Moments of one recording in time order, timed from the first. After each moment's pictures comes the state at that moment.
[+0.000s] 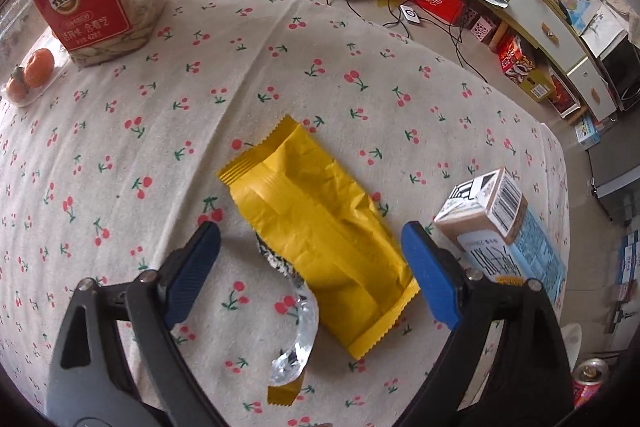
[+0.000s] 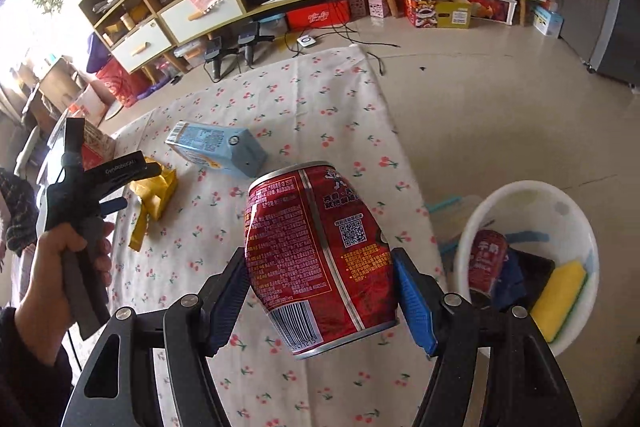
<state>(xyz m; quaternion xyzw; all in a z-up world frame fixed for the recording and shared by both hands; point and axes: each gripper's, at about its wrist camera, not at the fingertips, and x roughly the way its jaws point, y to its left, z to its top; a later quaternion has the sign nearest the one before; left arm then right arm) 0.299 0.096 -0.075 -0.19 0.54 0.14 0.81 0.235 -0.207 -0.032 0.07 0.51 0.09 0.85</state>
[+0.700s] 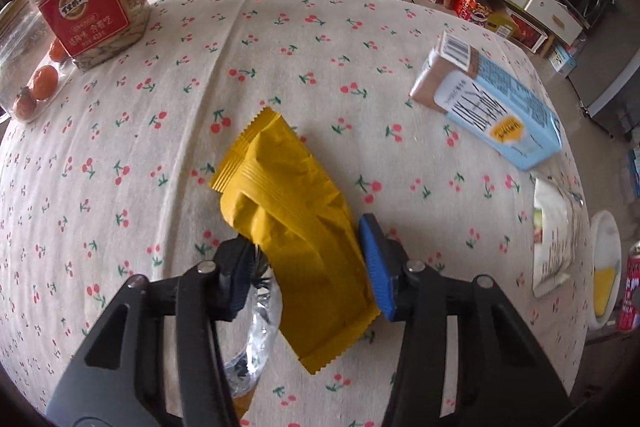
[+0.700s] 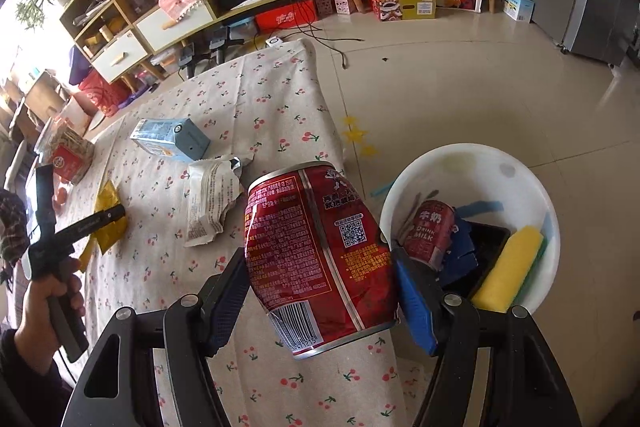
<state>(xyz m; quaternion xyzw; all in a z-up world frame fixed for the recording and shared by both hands) 0.222 0.078 -0.070 -0.08 0.53 0.05 0.84 0.203 -0.265 -0.038 0.08 0.51 0.06 0.85</state>
